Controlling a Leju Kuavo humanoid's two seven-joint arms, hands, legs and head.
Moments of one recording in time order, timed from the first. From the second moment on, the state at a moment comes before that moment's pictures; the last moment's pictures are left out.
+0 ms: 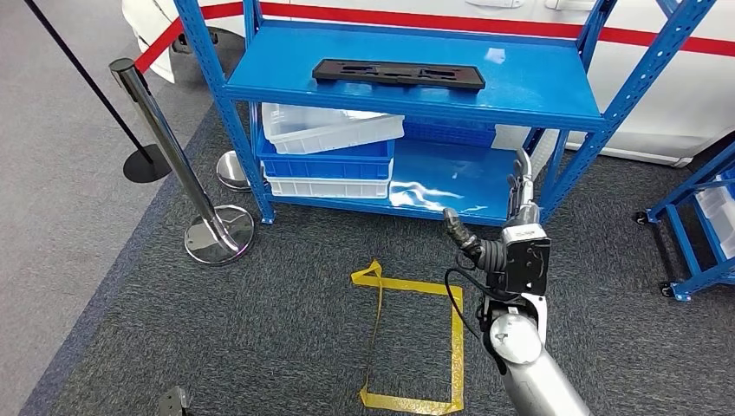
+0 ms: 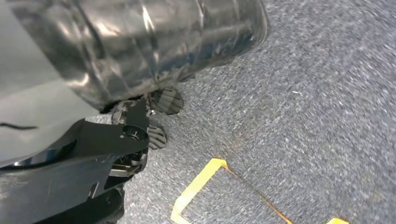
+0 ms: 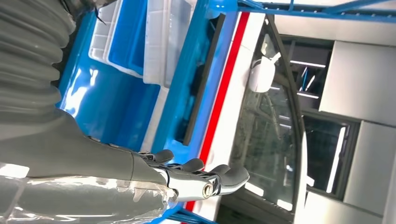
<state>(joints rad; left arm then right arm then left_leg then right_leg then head) -0.07 -0.05 -0.38 -0.25 1.22 0.29 -0.55 -0.27 -0.13 0.41 -1.61 0.00 -0.57 -0.22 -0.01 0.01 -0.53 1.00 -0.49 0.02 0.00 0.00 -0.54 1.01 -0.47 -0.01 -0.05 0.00</state>
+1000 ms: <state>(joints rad) -0.08 -0.04 -0.45 -0.24 1.17 0.31 -0.54 -0.25 -0.18 0.45 -1.81 0.08 -0.59 -0.24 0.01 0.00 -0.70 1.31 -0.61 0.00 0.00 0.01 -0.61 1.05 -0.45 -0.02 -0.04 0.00</state>
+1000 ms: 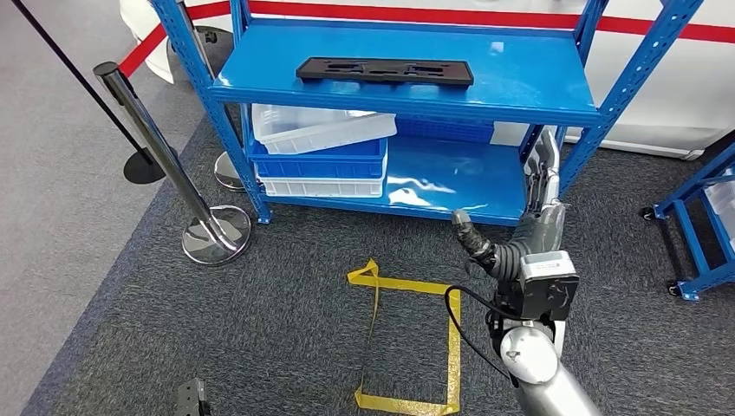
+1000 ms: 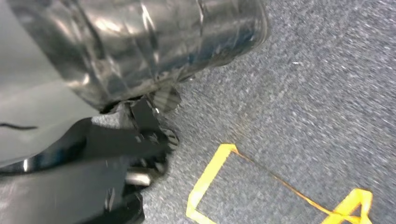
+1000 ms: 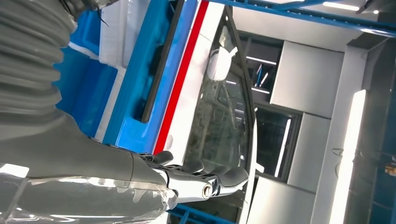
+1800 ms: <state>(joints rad) -0.09 -0.04 -0.47 -0.24 1.17 0.31 -0.50 -0.25 -0.18 0.49 -1.81 -0.05 -0.50 -0.28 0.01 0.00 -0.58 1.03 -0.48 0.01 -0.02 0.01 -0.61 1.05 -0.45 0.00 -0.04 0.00</state>
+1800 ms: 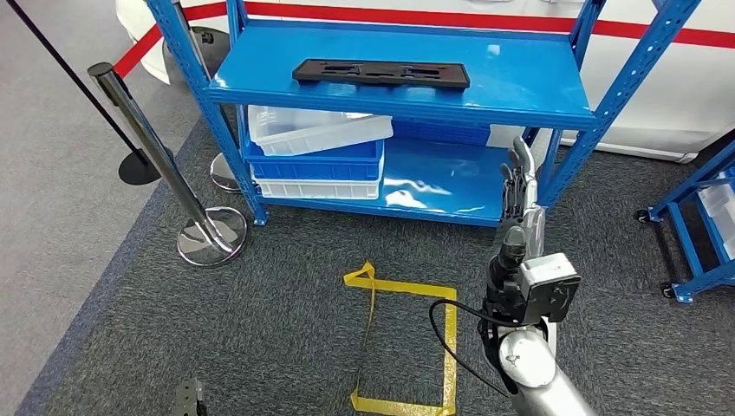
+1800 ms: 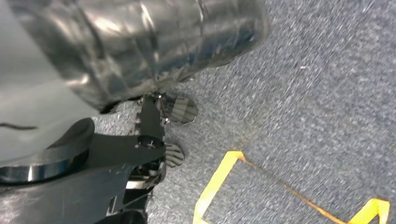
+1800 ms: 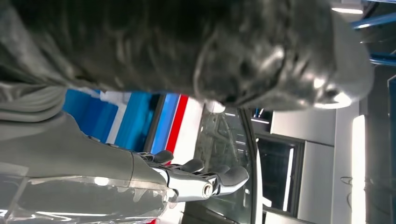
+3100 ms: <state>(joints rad) -0.08 -0.04 -0.52 -0.24 1.17 0.32 -0.44 -0.33 -0.16 0.59 -1.75 -0.07 -0.38 -0.27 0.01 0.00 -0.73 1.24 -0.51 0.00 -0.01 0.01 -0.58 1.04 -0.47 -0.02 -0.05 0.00</state>
